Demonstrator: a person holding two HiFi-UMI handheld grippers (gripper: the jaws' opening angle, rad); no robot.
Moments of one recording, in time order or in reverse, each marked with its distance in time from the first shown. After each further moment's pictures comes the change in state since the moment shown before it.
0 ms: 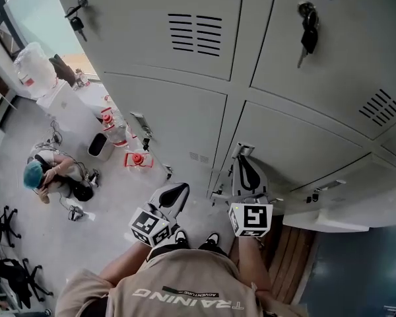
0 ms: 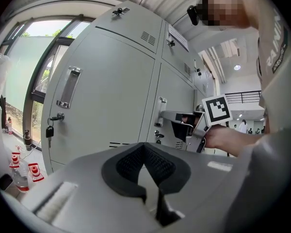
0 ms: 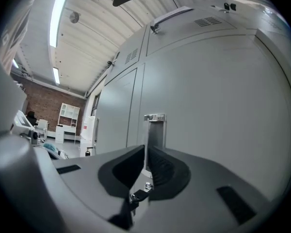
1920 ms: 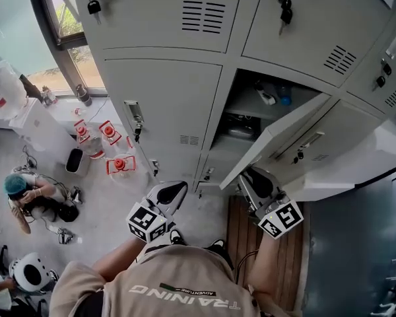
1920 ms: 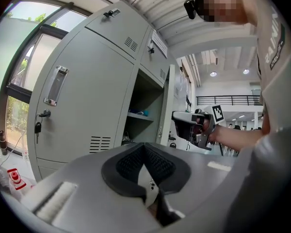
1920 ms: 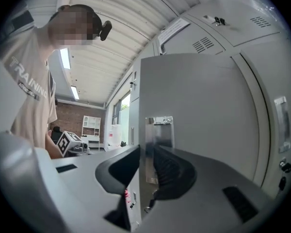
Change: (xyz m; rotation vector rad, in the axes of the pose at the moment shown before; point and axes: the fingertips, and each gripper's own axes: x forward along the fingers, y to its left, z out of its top) left arm -0.051 -0.034 -0.012 0.051 0.012 -0.293; right arm -0.129 0.051 0.016 0.068 -0.034 0.253
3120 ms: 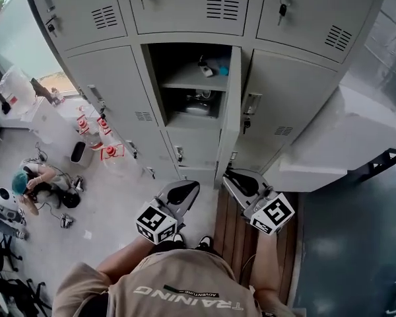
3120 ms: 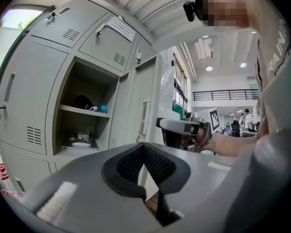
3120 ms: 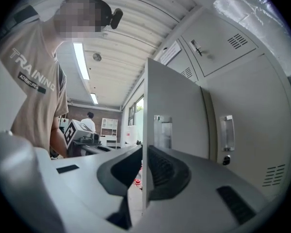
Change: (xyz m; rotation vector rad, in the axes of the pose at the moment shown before) left arm 0.115 -0.253 -0.007 0.044 0.023 -0.013; right arm -0.207 -0.035 -0.004 -0.015 -0.008 0.197
